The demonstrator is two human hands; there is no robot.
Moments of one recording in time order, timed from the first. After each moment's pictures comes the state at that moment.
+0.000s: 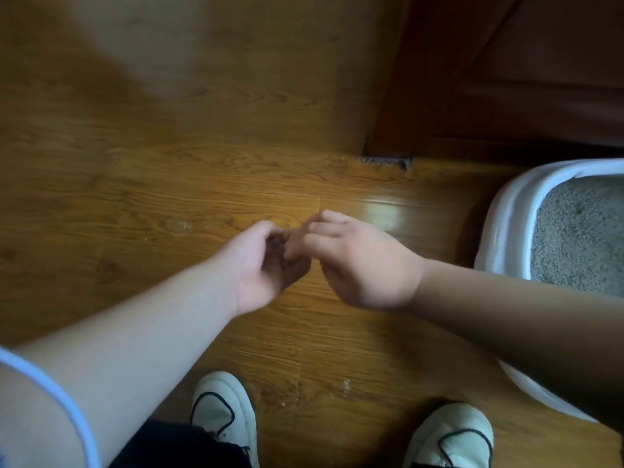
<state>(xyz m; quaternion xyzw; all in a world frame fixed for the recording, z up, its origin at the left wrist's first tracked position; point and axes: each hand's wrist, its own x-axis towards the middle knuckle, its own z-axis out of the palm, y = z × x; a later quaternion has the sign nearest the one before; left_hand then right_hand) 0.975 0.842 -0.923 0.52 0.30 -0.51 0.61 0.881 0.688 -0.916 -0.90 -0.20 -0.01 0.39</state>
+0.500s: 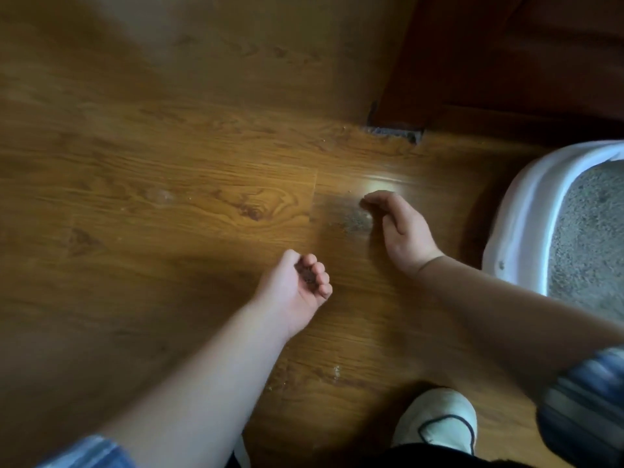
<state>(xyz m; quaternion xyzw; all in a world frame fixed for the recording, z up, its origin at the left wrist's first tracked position) 0.900 0.834 -0.994 0.43 0.45 -0.47 0.63 0.839 0.636 -1.057 -0.84 0.22 0.02 0.49</state>
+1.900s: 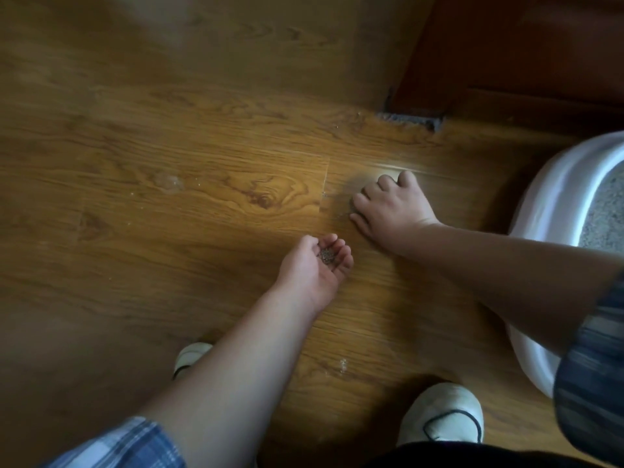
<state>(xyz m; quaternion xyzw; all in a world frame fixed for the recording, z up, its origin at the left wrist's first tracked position) 0.900 0.810 -1.011 0.42 0.48 -0.40 0.66 0.881 0.647 -1.061 -0.99 -0.06 0.11 -0.03</state>
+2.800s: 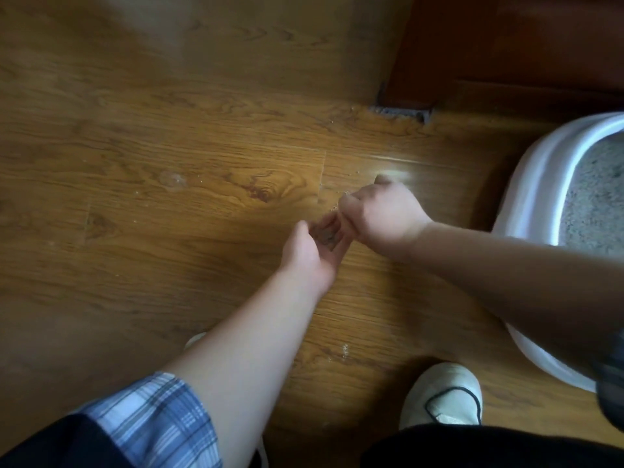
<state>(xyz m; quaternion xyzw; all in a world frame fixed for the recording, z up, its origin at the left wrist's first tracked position) 0.898 0.808 -1.014 0.37 0.46 -0.37 0.72 0.867 0.670 -1.024 -0.99 -0.10 -0.02 0.12</state>
